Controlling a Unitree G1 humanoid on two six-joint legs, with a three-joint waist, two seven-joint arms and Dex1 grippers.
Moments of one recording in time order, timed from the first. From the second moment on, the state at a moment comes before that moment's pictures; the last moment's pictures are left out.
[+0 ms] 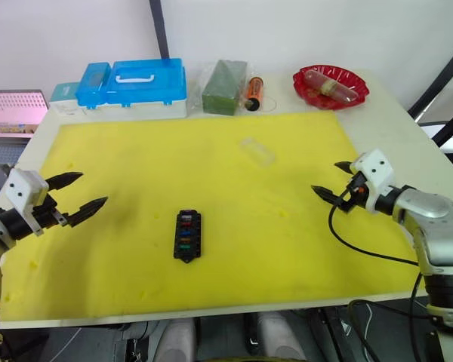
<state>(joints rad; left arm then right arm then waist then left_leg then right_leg) -0.11 0.82 0.42 0.22 -0.45 0.00 -1.07 -0.30 -0.72 -0.17 -0.02 0.19 0.39 0.81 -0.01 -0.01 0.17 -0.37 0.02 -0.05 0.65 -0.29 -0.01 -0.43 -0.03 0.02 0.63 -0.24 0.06</state>
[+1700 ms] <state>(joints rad) -0.52 0.61 0.01 -0.12 -0.50 0.30 -1.04 -0.85 -0.33 0.07 0.76 0.06 0.15 0.63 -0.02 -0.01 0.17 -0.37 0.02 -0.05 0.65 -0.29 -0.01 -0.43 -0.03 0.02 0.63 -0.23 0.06</state>
